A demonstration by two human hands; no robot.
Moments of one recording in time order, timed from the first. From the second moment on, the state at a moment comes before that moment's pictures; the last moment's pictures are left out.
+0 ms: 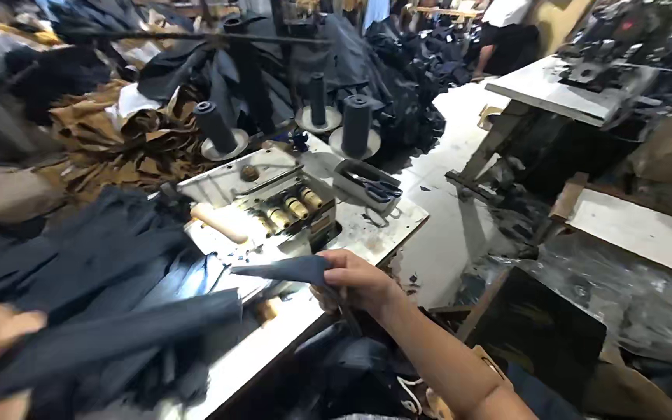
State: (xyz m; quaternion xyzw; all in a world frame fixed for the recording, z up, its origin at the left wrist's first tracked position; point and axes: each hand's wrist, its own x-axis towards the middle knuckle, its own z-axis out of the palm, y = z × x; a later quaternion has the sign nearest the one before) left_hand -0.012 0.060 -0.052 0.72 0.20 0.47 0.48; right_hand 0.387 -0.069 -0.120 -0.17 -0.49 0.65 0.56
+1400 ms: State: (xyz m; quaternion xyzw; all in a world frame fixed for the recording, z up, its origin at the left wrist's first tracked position) left_hand 0.109 0.043 -0.117 0.94 0.30 0.18 0.06; right_hand 0.372 -0.014 -0.191 -0.05 -0.16 0.69 0.70
